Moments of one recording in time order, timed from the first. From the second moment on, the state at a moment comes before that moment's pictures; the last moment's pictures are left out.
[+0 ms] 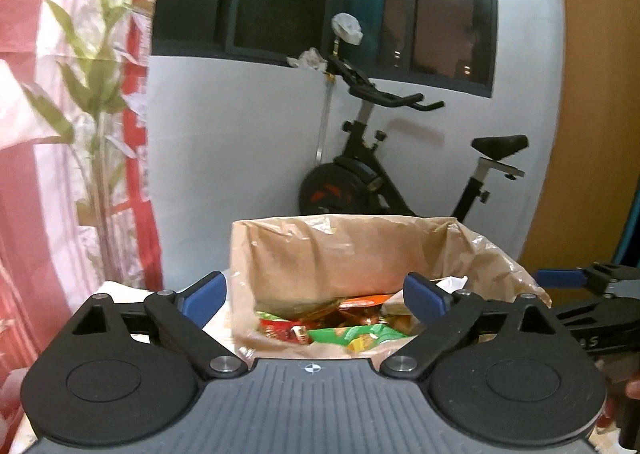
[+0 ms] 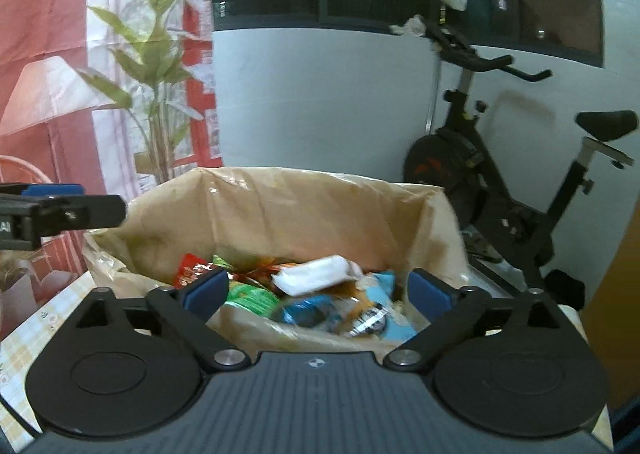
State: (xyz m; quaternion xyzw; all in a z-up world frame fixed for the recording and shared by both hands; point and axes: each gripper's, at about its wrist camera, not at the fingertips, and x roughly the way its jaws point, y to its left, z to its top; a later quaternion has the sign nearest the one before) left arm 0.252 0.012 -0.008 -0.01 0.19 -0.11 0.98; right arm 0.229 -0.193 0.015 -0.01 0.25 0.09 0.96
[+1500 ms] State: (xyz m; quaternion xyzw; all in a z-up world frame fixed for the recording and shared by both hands) left arm 0.044 -0.015 0.063 0.05 0.13 0.00 0.99; right arm 0.022 -0.206 0.090 0.04 0.18 0.05 0.98
